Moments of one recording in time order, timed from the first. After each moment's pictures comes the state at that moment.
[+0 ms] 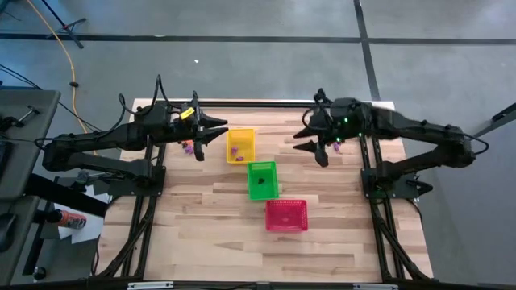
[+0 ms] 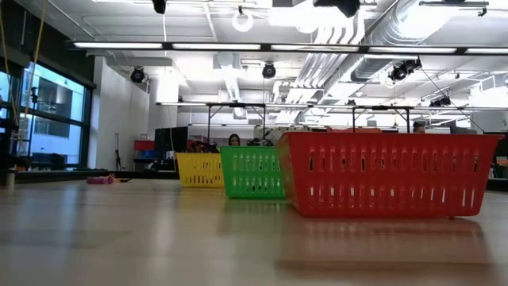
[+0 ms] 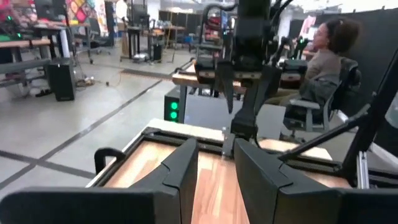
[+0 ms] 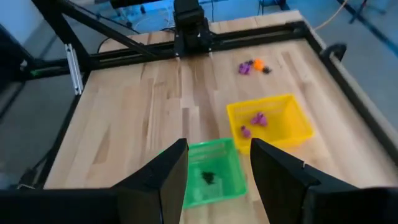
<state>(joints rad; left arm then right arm) 0.17 0.89 0.87 -0.01 -0.03 -0.08 -0.17 1.14 1.21 -0.59 -0.18 0.06</state>
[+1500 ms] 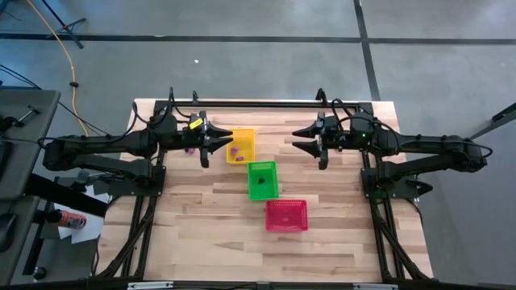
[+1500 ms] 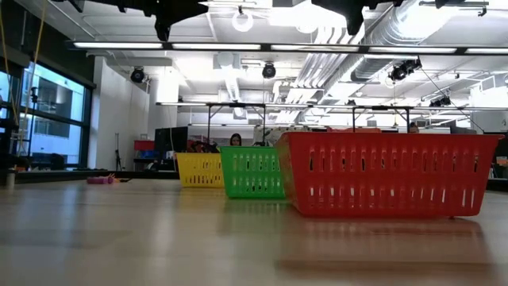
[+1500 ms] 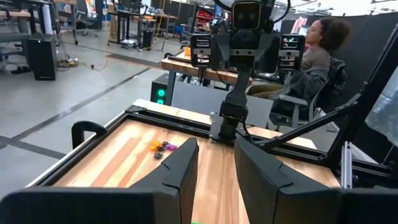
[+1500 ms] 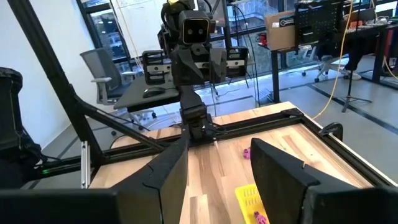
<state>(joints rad) 0.17 0.91 0.69 0.18 0.01 -0.16 -0.15 0.96 0.77 0.16 -0.12 0.18</state>
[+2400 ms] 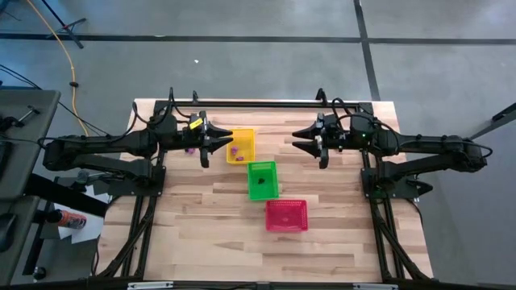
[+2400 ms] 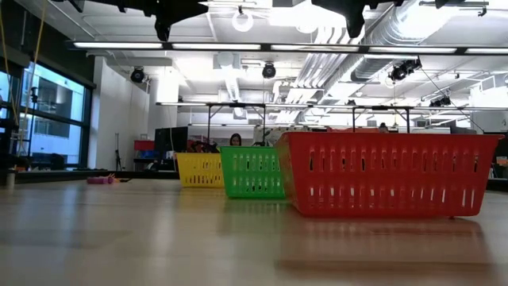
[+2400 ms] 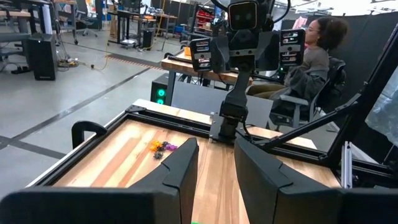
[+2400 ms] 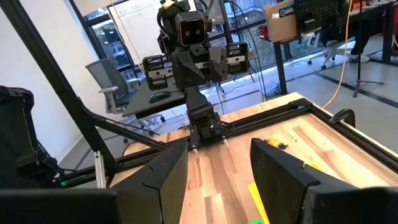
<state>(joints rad) 0.17 0.91 0.69 0.18 0.01 -0.16 -0.15 0.96 0.77 0.16 -0.12 0.29</state>
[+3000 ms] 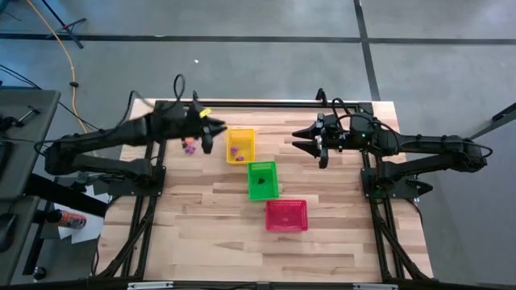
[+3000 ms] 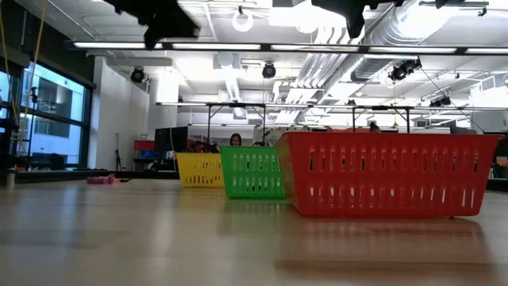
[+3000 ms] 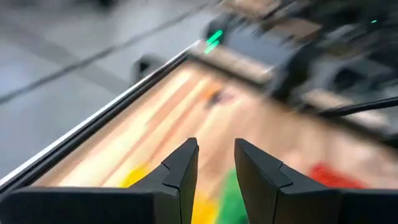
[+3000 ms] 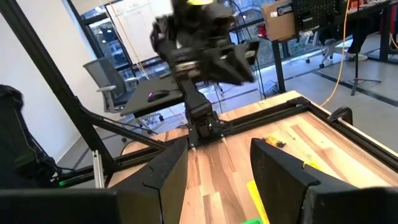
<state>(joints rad) 0.32 0.96 0.89 -0.33 -0.07 -0.23 -0.15 0.96 0.77 0.15 -0.11 0.29</state>
